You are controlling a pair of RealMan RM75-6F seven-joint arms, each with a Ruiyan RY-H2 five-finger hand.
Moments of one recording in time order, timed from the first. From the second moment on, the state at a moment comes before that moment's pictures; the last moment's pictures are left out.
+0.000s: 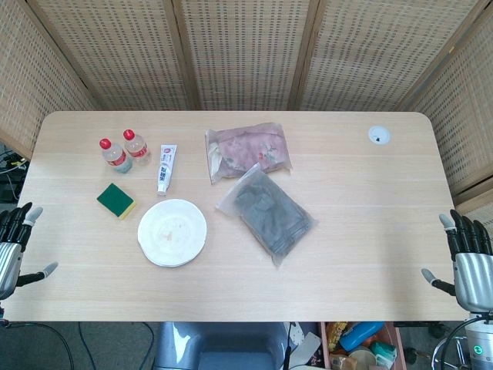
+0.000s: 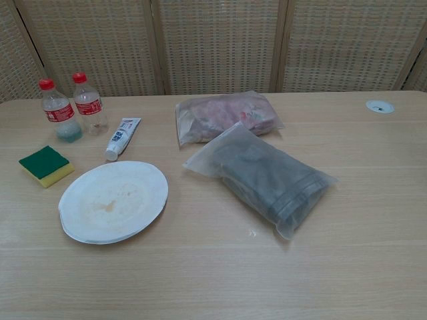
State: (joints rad) left arm -0.11 -1.12 -0.04 -1.57 1.52 1.49 0.02; right arm 0.05 -1.15 0.11 -1.58 -1.50 1.57 -0.08
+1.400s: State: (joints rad) left arm -0.61 -1.63 0.09 -0.33 1.78 1.01 -0.67; right arm 0.08 -1.22 0.15 -1.56 -1.36 1.52 -0.30
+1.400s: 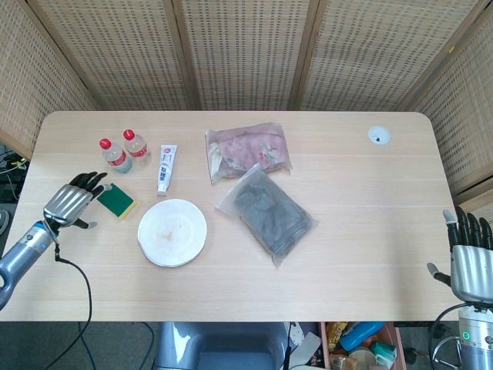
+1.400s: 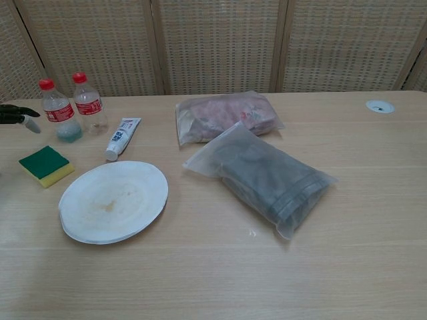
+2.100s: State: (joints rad) left arm -0.74 -1.81 0.14 -0.13 1.76 0.78 -0.69; right arm 0.10 -1.24 0.17 -1.54 -1.29 1.47 -0.34
